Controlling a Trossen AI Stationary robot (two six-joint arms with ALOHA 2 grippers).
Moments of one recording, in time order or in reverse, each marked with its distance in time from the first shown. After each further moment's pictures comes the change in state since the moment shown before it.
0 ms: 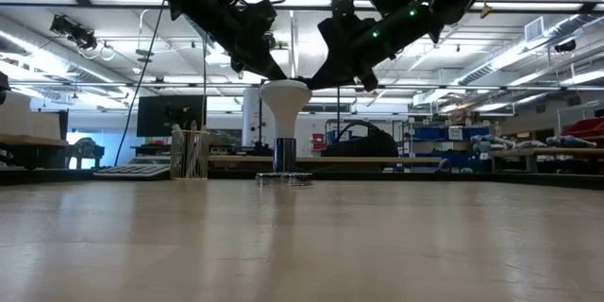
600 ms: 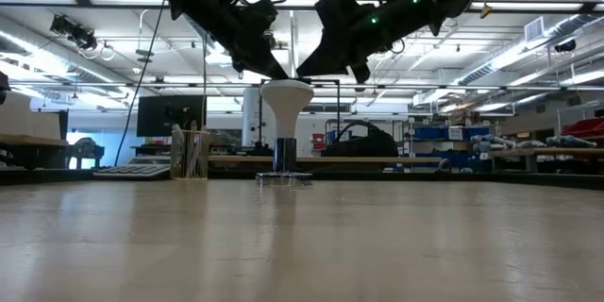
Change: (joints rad) left arm 0.001 -0.001 0.002 0.001 0.013 0.004; right arm 0.085 0.000 0.000 0.054 0.000 -0.009
